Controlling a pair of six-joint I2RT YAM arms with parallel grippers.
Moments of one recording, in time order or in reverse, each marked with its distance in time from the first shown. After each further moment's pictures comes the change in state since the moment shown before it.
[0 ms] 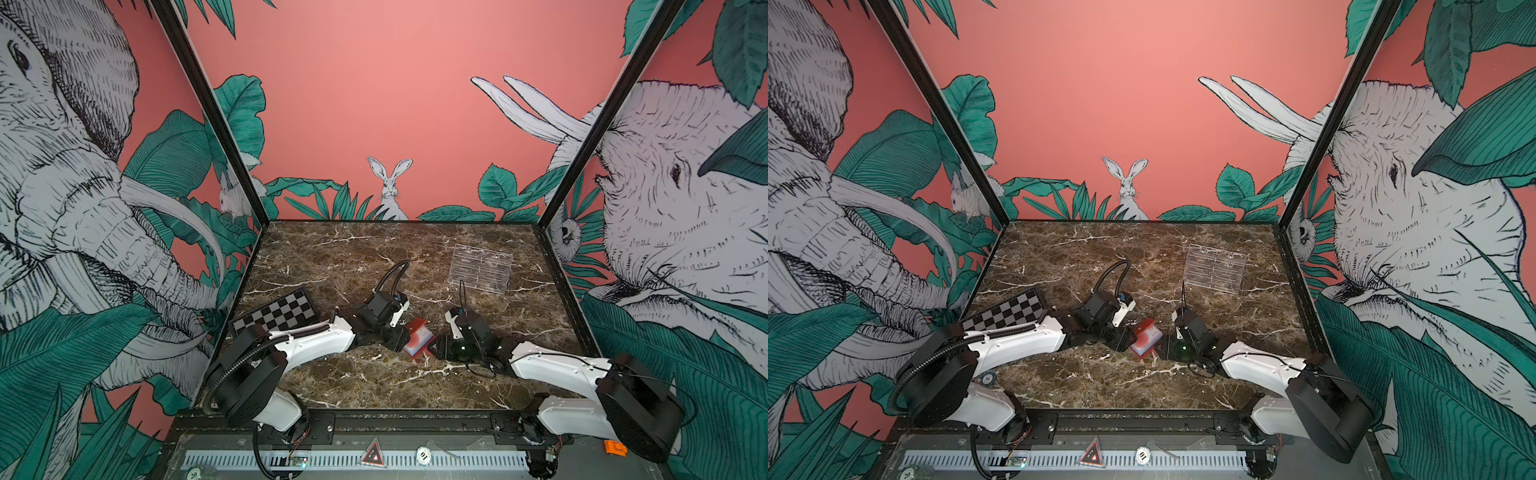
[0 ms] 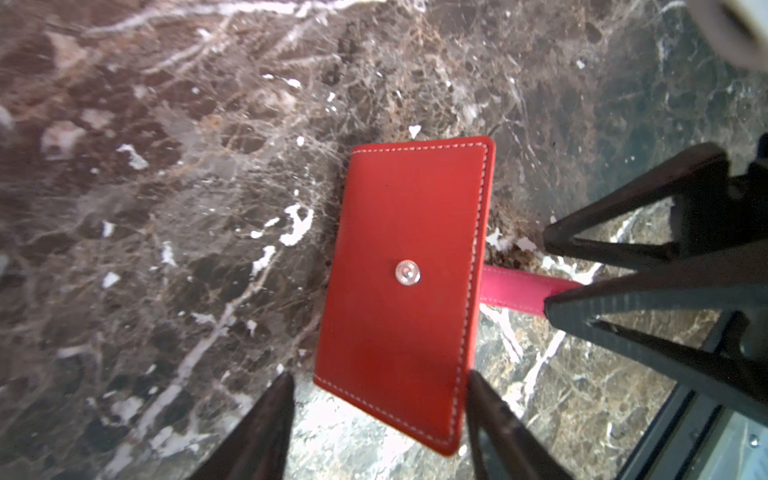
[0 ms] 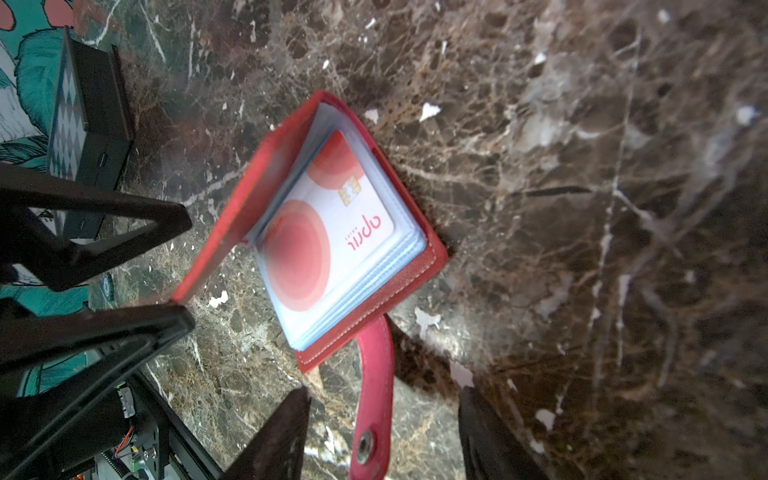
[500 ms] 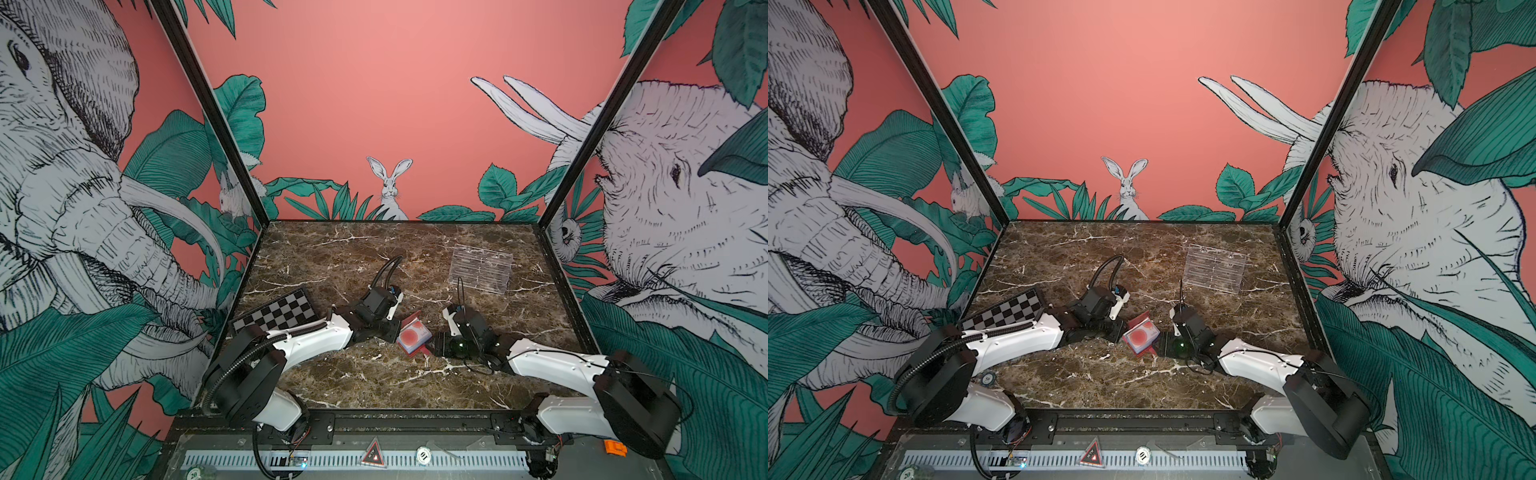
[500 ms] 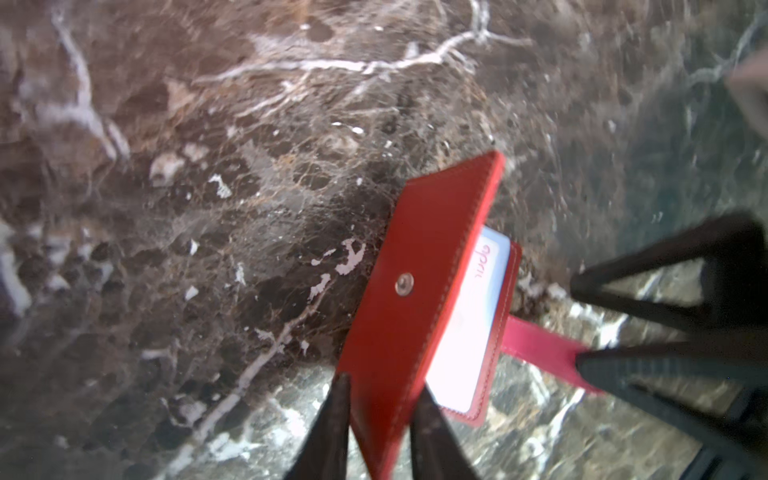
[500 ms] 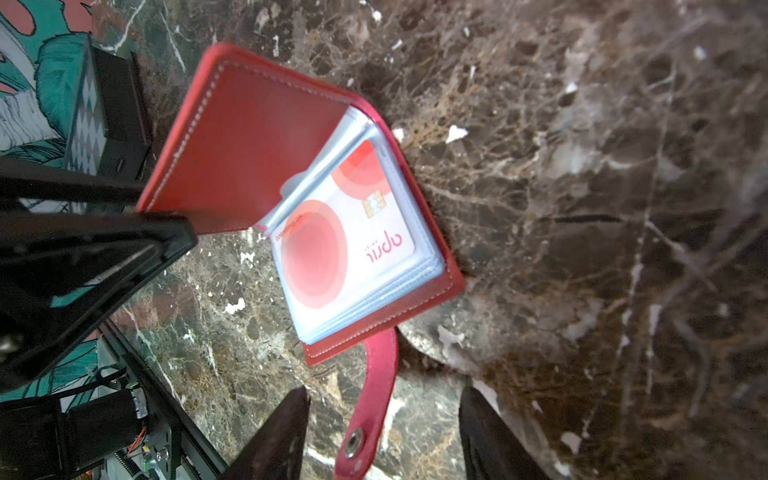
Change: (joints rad) left arm 0.038 0.011 0.006 0.029 -0.054 -0.031; right arm 0.000 0.023 0.043 0.005 -0.011 -0.006
